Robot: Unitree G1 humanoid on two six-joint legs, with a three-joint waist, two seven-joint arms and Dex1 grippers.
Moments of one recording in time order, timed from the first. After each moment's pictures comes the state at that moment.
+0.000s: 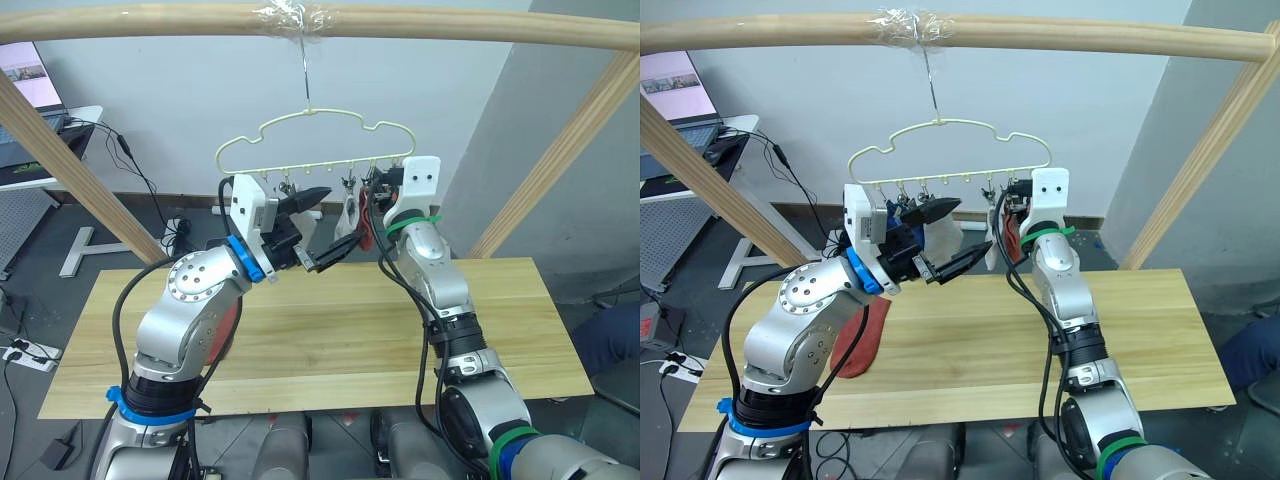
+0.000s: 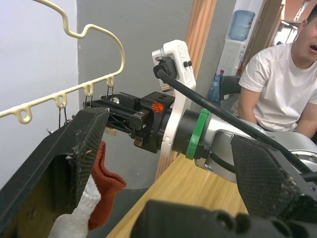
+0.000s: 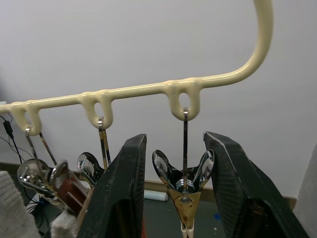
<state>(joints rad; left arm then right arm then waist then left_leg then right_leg) -0.42 0.43 -0.03 -0.40 -0.45 0.43 -0.67 -0.73 0.05 0.00 0.29 0.06 0.16 -0.04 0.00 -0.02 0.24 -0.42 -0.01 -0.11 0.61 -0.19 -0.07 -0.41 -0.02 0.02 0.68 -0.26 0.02</state>
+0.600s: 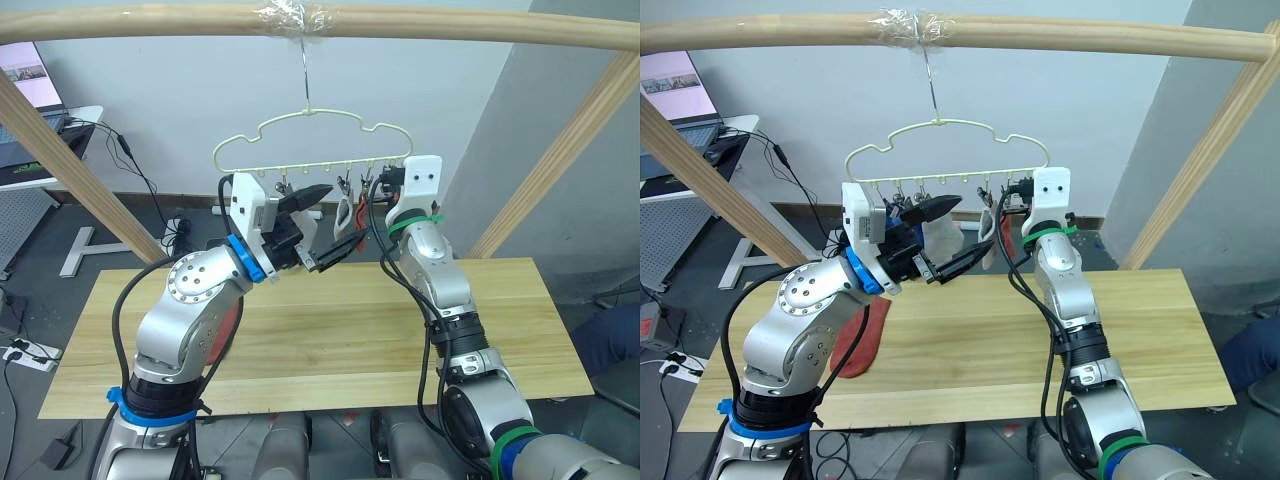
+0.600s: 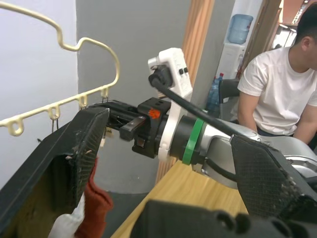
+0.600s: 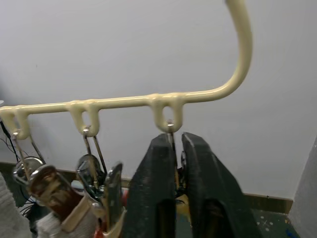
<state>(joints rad) -0.42 0.42 -0.03 -0.42 -0.45 0.43 -0.66 -0.73 0.03 0.00 0.29 0.05 0.15 -0.04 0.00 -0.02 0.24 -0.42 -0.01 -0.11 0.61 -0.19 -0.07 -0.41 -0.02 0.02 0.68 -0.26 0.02</state>
